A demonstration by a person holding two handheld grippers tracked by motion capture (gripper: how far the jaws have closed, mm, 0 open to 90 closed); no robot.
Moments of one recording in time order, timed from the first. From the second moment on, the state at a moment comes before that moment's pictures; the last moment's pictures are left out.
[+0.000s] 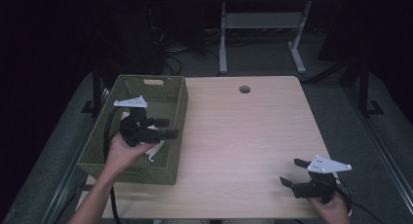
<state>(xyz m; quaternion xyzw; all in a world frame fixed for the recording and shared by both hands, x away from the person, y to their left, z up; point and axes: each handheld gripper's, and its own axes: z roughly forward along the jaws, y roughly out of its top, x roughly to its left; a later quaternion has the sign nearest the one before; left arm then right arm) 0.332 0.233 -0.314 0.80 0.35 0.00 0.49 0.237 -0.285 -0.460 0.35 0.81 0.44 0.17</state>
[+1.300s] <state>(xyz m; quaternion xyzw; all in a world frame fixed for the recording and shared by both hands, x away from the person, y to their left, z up) 0.368 0.334 -0.347 0.72 0.53 0.03 0.45 0.236 -0.284 -0.459 0.35 0.81 0.44 0.17</state>
